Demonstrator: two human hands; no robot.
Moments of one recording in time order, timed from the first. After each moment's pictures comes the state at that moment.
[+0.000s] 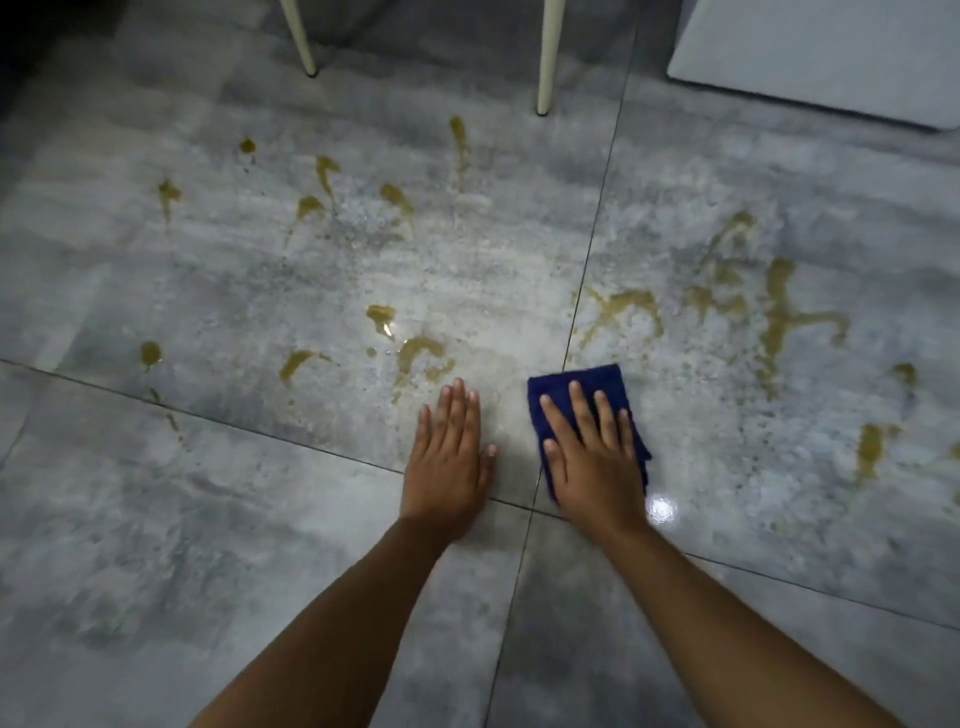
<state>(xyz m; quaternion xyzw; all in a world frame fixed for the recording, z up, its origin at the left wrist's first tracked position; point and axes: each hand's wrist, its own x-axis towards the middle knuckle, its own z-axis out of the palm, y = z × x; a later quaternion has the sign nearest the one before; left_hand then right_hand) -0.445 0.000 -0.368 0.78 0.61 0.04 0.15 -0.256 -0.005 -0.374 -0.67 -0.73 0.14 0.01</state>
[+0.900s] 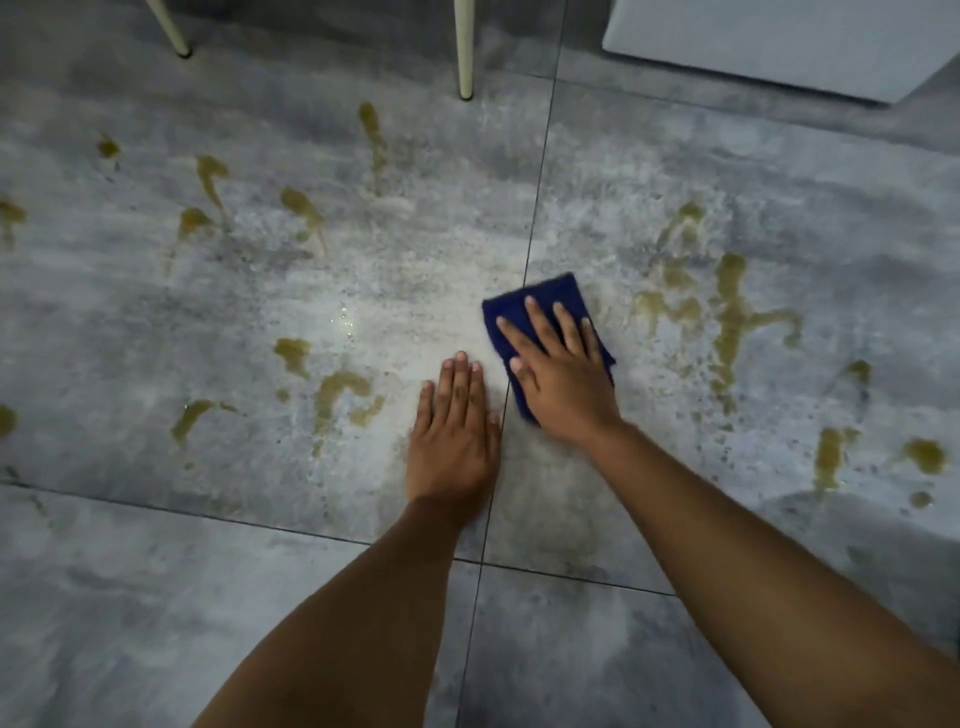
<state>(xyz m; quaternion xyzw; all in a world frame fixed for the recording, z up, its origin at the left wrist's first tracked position) -0.371 0.069 -0.392 0.77 0.62 0.04 0.14 -0.212 0.124 -0.379 -0.65 -0.75 0.16 0.00</state>
